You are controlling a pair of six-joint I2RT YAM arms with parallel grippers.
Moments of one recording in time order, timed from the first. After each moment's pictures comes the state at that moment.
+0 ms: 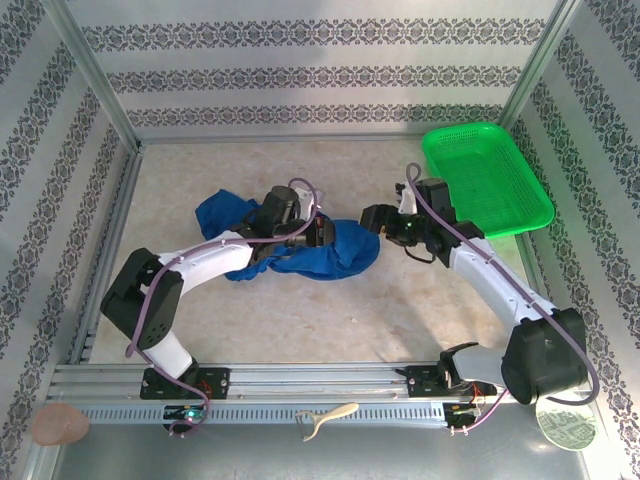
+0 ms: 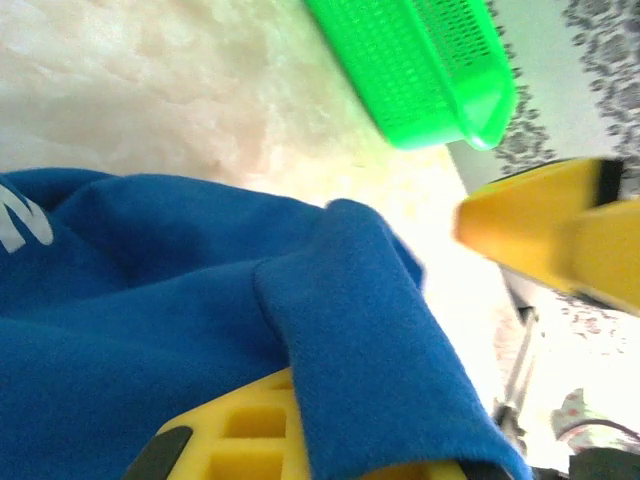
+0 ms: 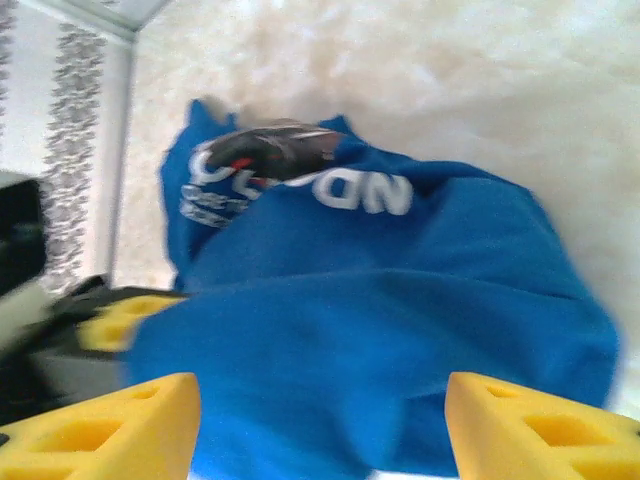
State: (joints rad) left arm -0.59 1.63 1.02 0.08 0.50 -0.65; right arm 0.28 1.26 0.89 -0.38 -0.48 0.65
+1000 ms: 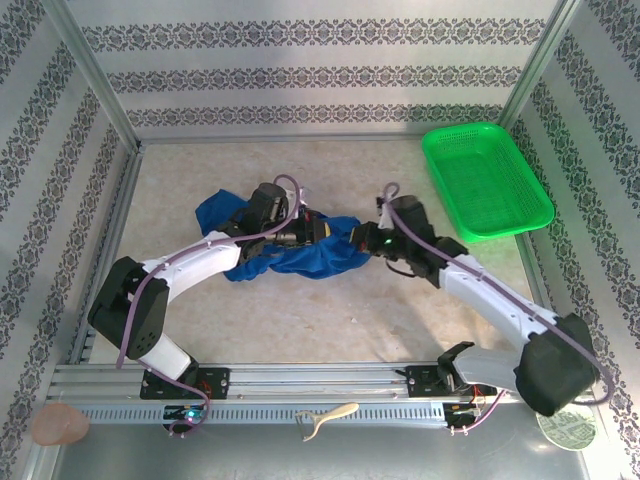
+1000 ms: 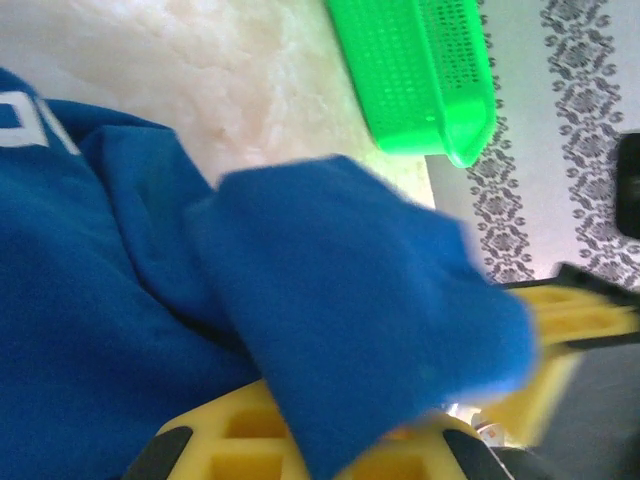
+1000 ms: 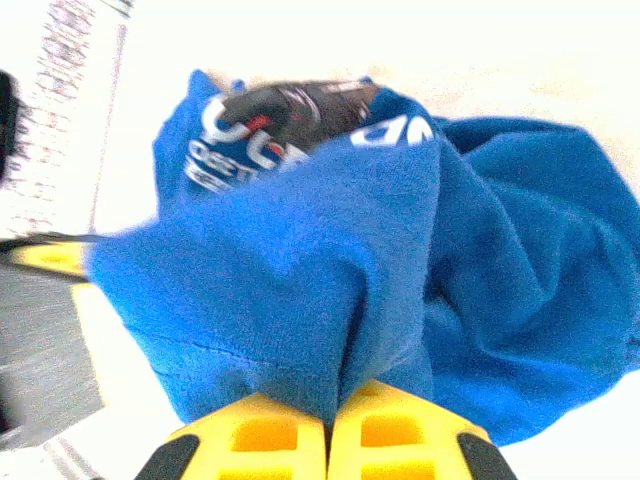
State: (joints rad) left arm -0.54 1.57 1.00 -0.02 0.54 -0.79; right arm 0.46 1.18 0.83 -0.29 -0.34 0.73
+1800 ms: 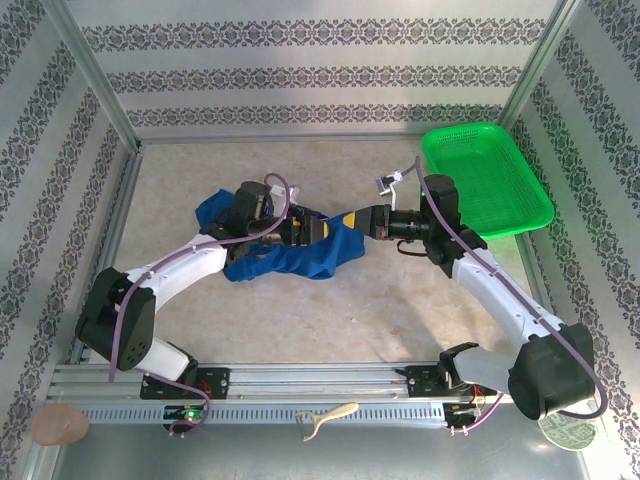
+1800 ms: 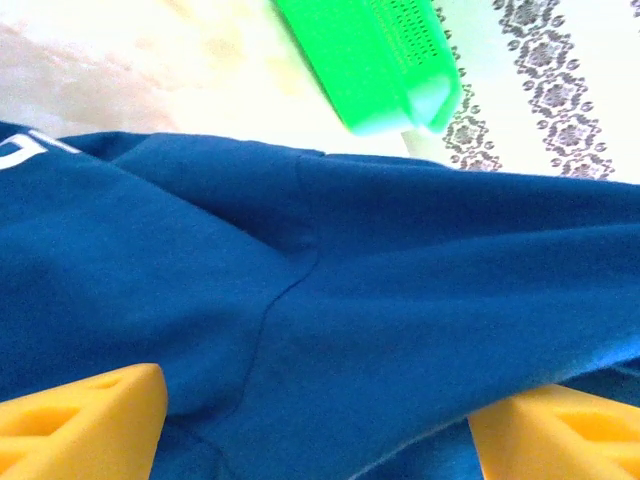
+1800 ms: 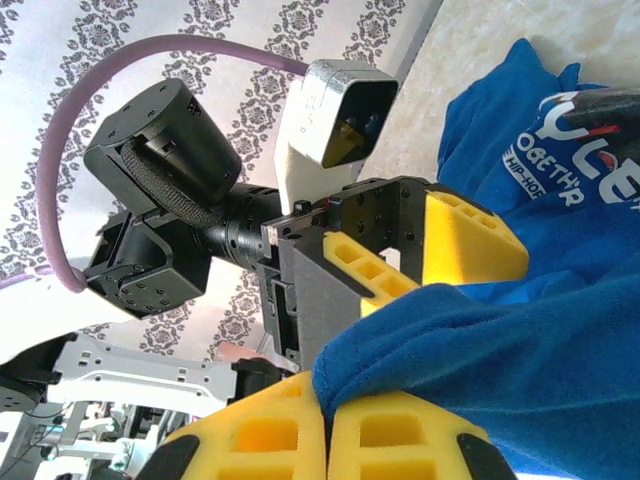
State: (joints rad) left arm -0.48 1.49 0.95 0.00 0.66 -0.60; right arm 0.31 1.19 0.87 -0.04 -0.99 0.74
